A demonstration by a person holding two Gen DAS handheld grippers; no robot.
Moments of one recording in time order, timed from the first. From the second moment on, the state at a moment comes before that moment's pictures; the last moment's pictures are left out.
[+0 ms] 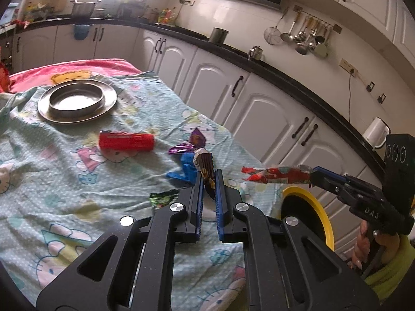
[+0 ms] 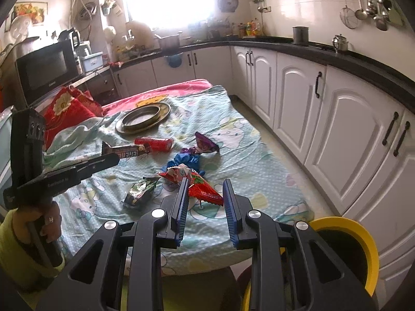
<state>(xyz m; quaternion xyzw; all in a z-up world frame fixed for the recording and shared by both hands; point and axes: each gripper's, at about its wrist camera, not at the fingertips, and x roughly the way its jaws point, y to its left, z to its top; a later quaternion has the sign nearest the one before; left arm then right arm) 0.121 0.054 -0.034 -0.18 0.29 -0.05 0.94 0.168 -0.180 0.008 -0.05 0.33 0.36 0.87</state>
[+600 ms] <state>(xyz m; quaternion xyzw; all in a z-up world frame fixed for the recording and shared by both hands) 0.125 0.004 -0.029 -0.15 0.30 -0.10 0.94 0.167 -0.240 0.017 -0.01 0.32 0.31 0.90</state>
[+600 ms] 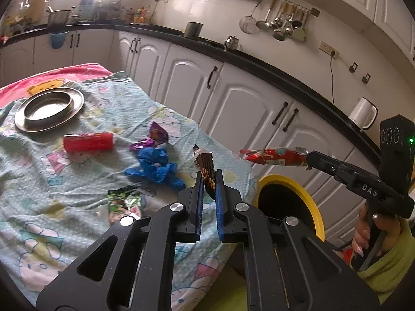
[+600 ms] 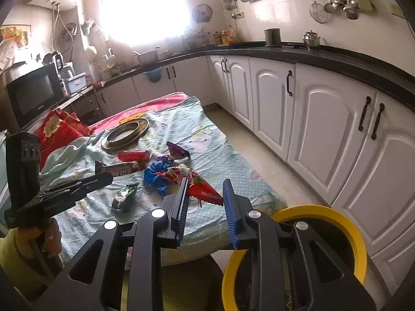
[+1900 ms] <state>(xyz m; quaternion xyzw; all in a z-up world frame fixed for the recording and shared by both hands) 0.133 -0.115 -0.039 -0.06 0.33 -0.21 0.92 0.158 -0.360 -0.011 0.02 0.33 0.19 0.93</state>
